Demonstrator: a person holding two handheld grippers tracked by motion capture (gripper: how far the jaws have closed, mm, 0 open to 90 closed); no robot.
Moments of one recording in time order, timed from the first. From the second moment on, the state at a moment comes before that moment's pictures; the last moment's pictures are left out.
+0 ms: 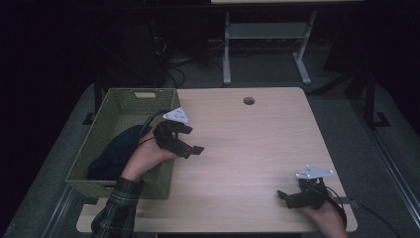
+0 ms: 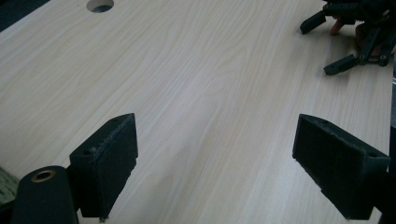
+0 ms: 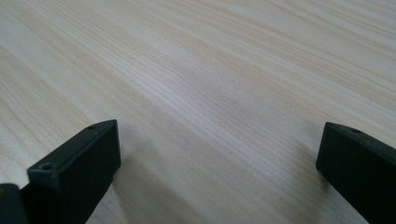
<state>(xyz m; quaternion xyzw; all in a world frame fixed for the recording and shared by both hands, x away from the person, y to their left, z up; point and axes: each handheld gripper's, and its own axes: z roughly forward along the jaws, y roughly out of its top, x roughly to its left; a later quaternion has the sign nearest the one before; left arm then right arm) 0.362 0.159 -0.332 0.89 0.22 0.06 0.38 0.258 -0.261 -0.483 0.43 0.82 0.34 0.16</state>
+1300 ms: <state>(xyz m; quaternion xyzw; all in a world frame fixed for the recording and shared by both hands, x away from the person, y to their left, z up) 0.361 0.221 -0.318 0.88 0.28 0.12 0.36 0.258 -0.261 -0.483 0.43 0.82 0.34 0.16</state>
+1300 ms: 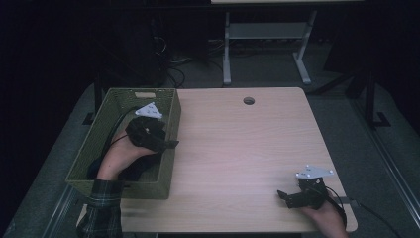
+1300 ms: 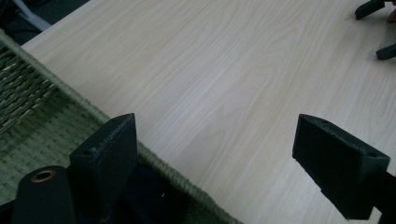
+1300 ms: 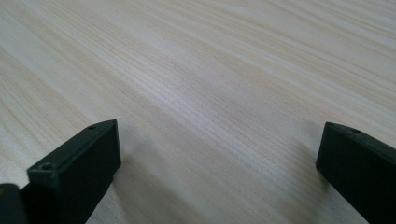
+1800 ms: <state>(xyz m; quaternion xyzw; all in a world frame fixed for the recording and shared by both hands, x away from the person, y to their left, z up) 0.358 0.248 -0.311 0.88 0.30 0.14 0.35 0.258 -0.261 -0.483 0.43 0.82 0.34 0.16</state>
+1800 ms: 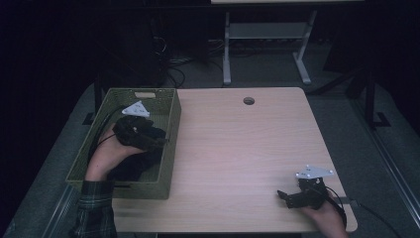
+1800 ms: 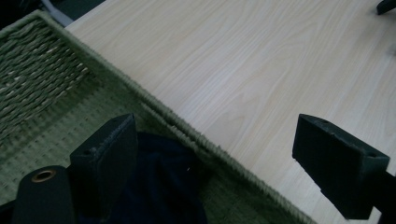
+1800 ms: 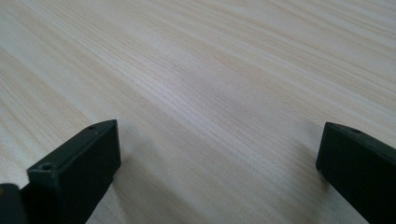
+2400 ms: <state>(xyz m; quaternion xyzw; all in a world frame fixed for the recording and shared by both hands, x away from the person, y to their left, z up) 0.355 0.292 -0.308 0.87 0.34 0.16 0.32 0.258 -0.261 -0.483 0.43 0.82 0.34 0.16</state>
